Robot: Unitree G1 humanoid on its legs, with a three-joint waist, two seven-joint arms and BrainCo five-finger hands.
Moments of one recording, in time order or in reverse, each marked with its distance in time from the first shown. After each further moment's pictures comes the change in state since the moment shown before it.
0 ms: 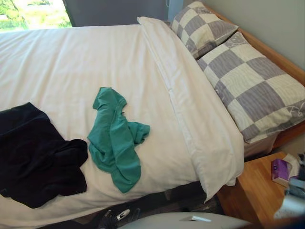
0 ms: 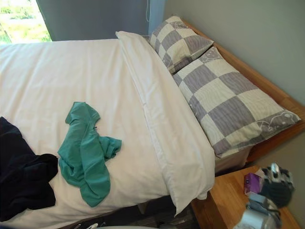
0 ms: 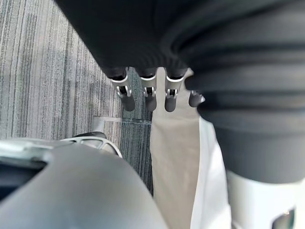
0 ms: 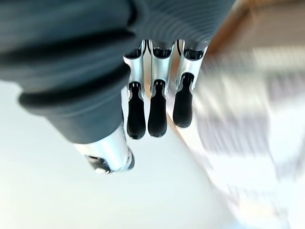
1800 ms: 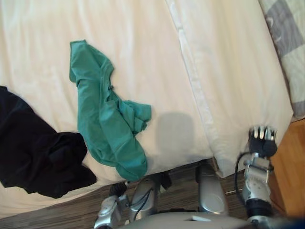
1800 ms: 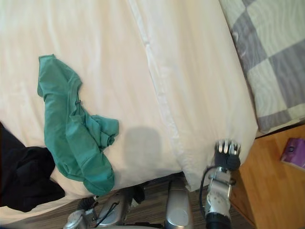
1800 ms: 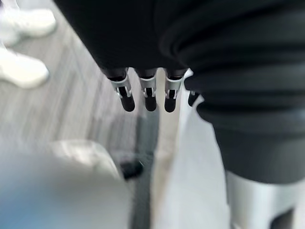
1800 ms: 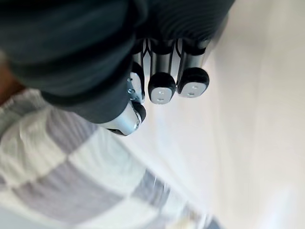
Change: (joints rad) left arm -0.253 -0.074 -0.005 0.045 -0.198 -0.089 0.087; right arm -0.148 0.014 0.144 0.567 0.374 0.030 0.359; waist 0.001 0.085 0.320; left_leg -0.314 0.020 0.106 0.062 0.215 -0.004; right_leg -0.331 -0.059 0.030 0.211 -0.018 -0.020
